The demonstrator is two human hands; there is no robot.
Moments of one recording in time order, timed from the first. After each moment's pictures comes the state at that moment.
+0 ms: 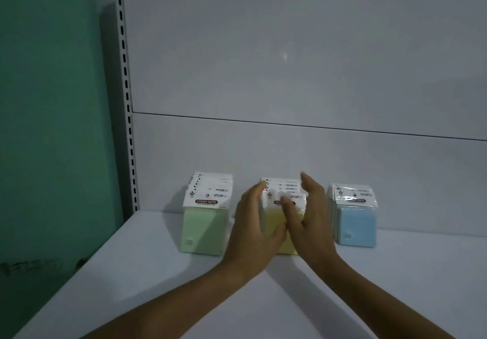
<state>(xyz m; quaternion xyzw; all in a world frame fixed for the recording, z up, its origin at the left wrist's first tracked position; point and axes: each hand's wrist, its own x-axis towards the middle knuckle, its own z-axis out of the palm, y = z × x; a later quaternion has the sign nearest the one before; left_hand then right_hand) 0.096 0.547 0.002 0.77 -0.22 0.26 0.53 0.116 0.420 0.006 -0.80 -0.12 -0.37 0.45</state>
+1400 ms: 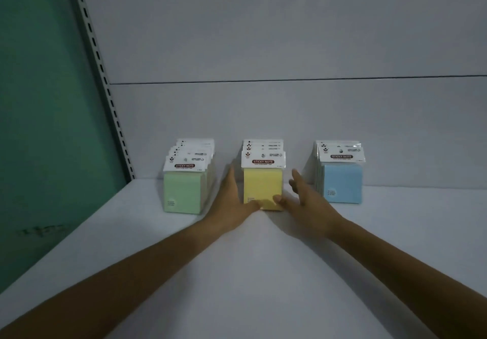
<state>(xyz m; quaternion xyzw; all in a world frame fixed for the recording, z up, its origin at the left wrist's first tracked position) 0.118 0.528 -0.022 0.86 -0.08 0.09 0.50 0.111 0.347 -0.018 -0.90 -0.15 -0.02 0.41</state>
